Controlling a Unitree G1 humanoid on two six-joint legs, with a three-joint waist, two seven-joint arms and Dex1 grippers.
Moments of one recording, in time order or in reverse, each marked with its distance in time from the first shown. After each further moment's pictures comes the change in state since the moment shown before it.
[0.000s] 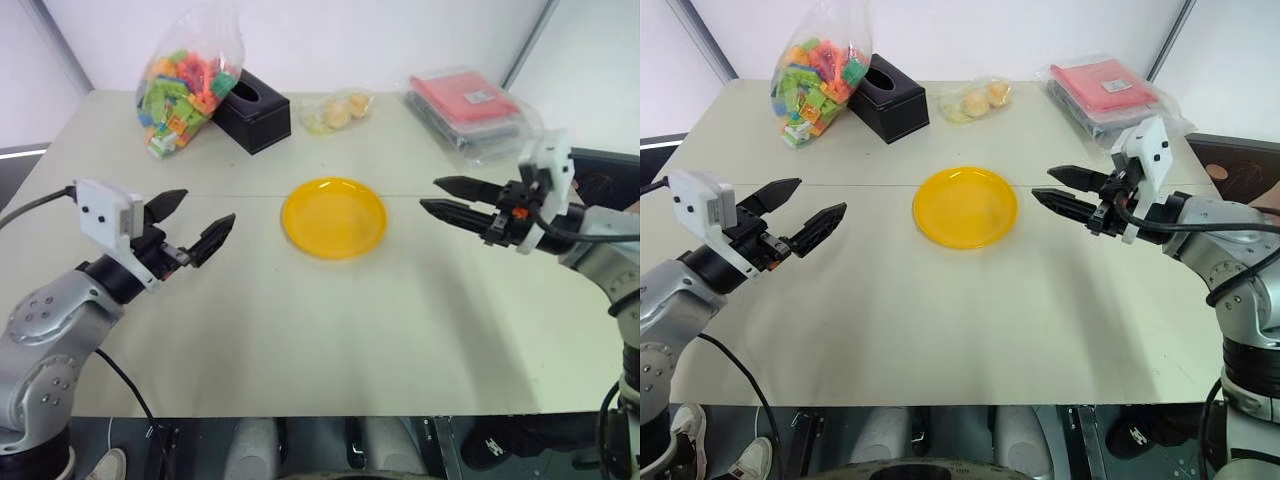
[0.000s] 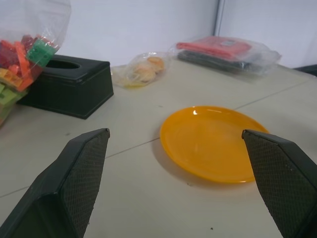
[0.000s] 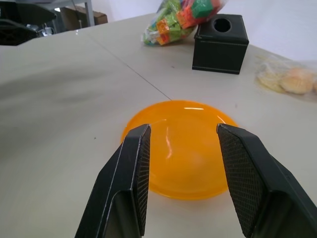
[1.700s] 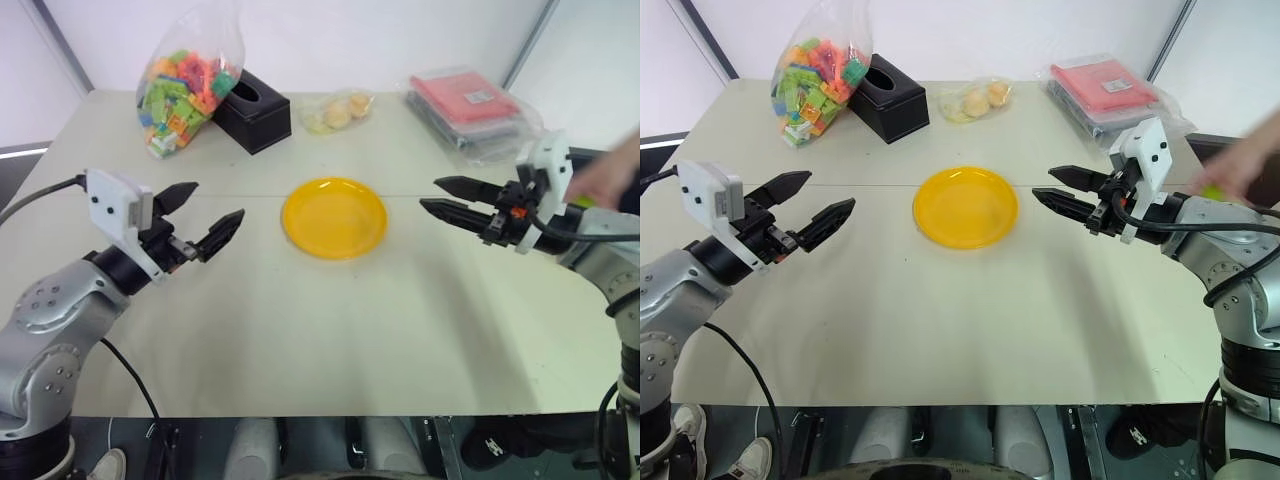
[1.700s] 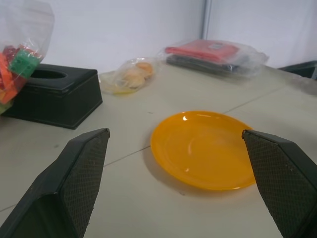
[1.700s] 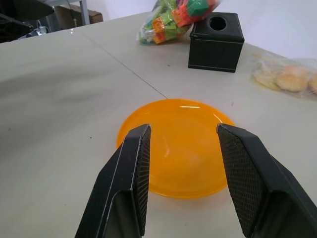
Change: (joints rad) left arm -0.043 0.029 -0.048 0.024 -0.017 -0.020 -0.012; right arm -0.004 0.010 0.005 -0.001 -0.003 0.000 -0.019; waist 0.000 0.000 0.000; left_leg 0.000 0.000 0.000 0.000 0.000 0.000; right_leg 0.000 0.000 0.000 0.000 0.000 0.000
